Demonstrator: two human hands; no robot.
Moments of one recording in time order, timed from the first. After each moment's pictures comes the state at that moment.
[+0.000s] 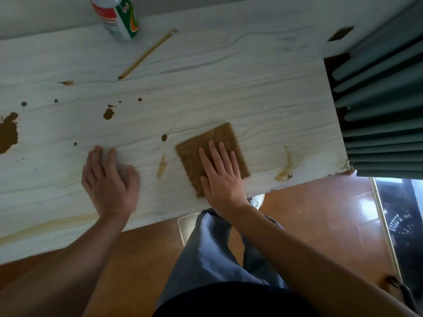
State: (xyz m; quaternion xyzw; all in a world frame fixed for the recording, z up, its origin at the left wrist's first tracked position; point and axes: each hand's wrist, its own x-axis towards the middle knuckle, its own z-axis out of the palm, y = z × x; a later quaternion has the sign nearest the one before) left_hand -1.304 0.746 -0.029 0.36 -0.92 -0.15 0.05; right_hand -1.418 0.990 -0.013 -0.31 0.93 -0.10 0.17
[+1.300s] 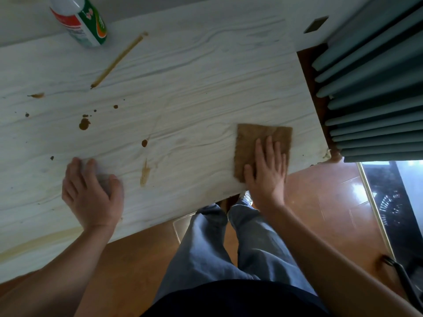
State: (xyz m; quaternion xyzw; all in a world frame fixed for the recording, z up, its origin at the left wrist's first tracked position) left_hand -1.305 0.746 -0.030 0.36 -0.92 -0.15 0.05; right_hand -1.448 1.099 -0.011 -0.06 0.98 -0.11 0.13
